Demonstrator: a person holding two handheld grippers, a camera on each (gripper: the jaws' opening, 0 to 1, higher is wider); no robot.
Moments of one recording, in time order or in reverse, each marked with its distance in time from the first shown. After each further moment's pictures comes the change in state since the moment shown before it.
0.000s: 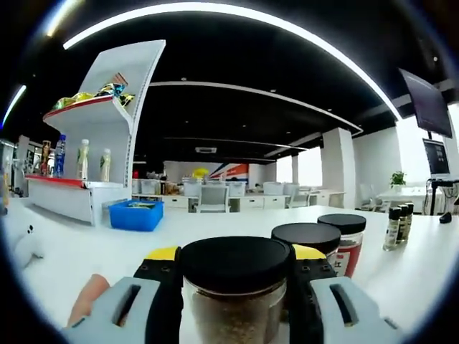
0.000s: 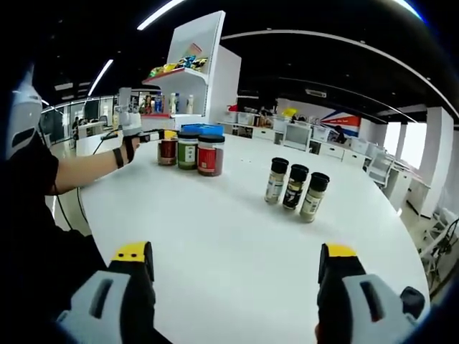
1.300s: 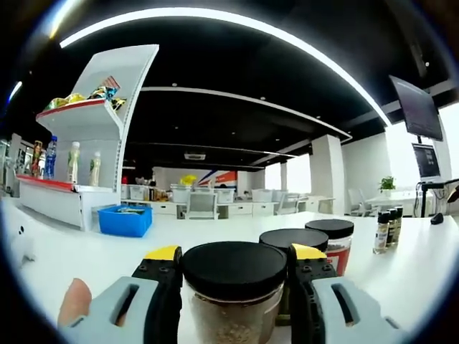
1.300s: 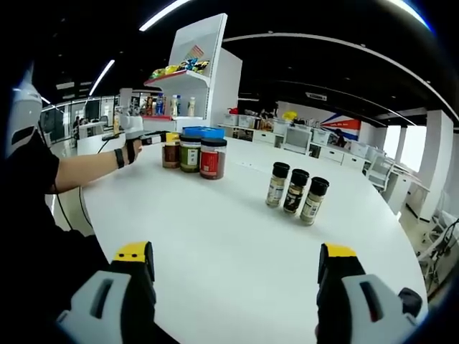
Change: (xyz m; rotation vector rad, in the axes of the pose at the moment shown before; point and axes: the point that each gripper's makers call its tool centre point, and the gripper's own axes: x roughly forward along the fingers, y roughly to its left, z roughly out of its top) left arm -0.003 -0.009 0.016 -0.022 -0.042 -0.078; right arm -0.010 0.005 0.005 -0.013 -0.017 -0.004
